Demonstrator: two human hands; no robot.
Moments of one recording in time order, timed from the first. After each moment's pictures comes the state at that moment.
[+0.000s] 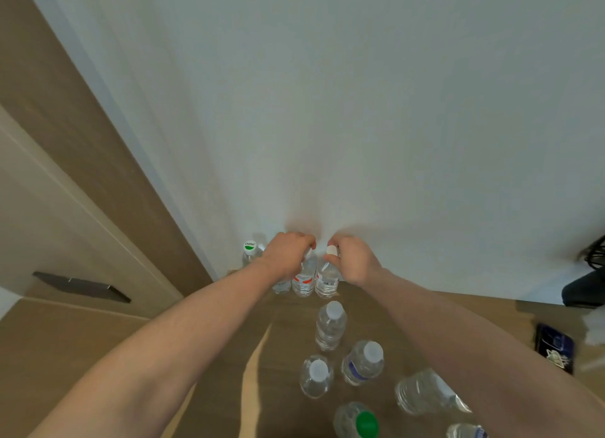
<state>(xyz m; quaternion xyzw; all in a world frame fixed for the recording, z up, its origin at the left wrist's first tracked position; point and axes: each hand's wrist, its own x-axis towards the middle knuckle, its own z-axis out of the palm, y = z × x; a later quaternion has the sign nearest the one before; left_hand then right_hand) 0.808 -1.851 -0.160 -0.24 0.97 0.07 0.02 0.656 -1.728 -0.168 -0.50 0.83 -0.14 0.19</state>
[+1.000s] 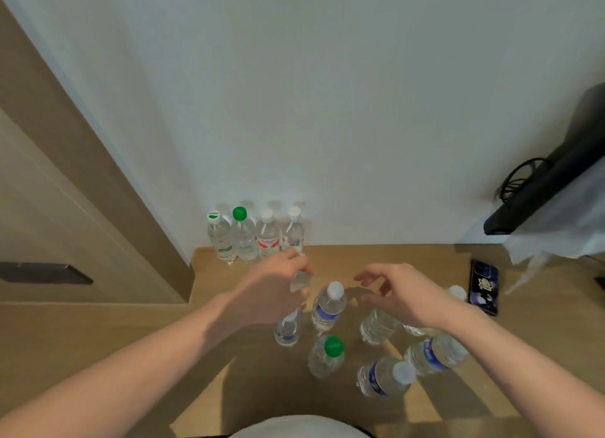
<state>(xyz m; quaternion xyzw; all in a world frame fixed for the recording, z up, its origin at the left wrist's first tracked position) 0.897 -1.694 -0.111 -0.16 0.95 0.26 -0.02 0.707 -1.484 -0.075 -0.47 0.83 -0.11 0.28</state>
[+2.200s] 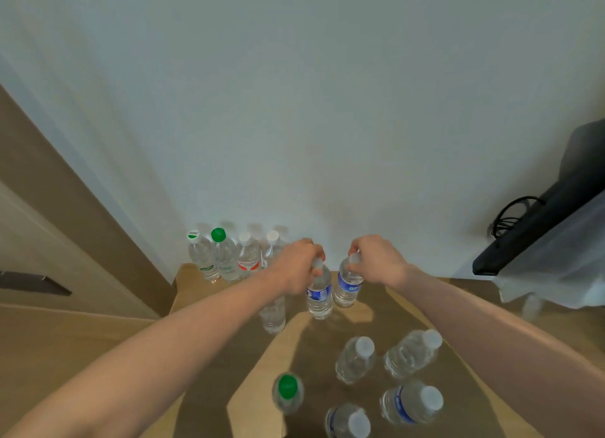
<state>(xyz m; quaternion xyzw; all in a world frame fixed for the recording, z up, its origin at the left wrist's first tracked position) 0.741 -1.689 -0.114 -0.22 0.95 0.20 0.01 0.576 -1.564 -0.103 -0.44 0.88 -0.06 0.18</state>
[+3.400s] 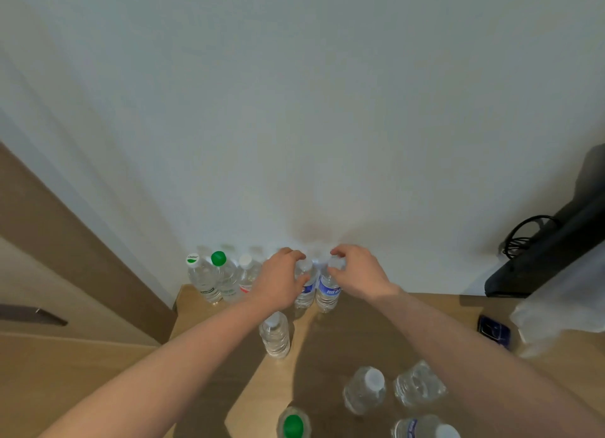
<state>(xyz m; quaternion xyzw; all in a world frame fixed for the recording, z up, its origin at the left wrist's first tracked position) 0.748 -1.729 -0.133 -0.33 0.91 0.23 -0.08 0.590 -1.606 -0.109 -0.41 0.87 -0.20 0.21</state>
